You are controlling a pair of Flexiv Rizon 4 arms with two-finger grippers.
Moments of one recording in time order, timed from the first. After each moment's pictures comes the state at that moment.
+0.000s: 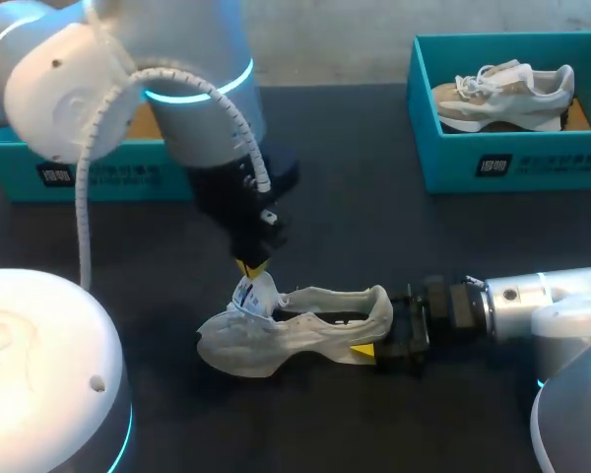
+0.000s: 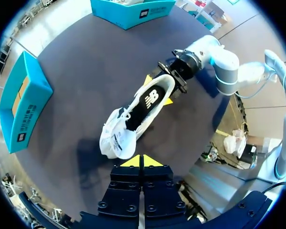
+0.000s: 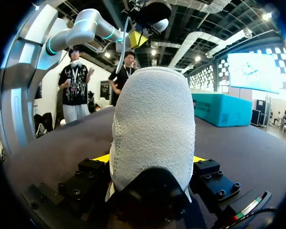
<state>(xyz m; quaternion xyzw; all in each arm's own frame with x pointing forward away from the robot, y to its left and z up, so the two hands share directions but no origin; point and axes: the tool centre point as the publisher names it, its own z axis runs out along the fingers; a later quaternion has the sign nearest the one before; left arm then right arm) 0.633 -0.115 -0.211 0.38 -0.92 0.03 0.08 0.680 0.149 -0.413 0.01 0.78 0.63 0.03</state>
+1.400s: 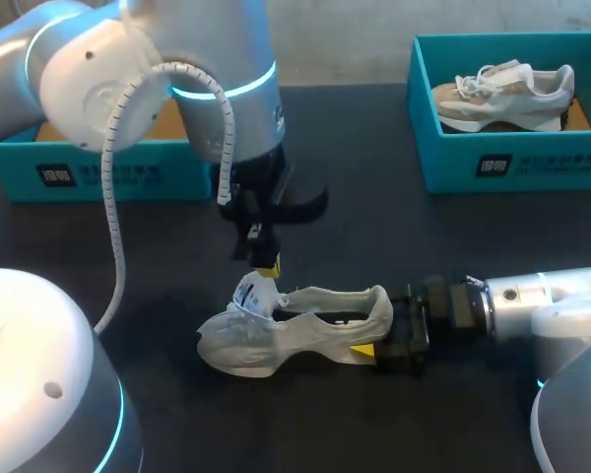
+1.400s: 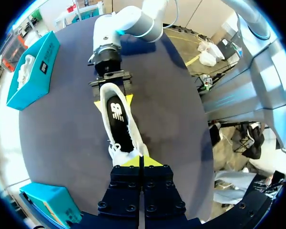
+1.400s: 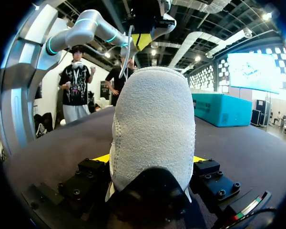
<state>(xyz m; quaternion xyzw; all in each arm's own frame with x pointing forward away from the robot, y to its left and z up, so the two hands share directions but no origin) 0.650 -0.131 -0.226 -0.12 -0.99 0.07 0.08 0.680 0.149 -0.413 0.01 0.78 0.63 0.03</state>
